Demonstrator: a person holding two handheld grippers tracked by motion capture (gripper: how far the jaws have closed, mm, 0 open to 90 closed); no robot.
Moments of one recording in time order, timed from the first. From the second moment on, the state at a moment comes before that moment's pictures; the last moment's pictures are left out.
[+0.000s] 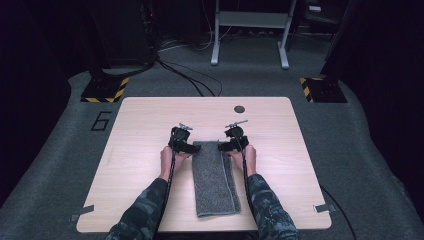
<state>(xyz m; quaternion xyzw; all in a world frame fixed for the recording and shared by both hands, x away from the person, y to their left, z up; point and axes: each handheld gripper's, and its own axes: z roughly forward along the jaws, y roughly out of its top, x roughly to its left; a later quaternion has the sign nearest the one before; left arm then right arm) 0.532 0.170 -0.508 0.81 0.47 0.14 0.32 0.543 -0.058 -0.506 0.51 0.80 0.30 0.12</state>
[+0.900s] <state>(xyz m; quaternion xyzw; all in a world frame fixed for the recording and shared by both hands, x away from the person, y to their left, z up) 0.522 0.149 -0.509 0.83 0.43 0.15 0.32 0.530 -0.043 -0.508 0.48 0.81 0.31 0.15</state>
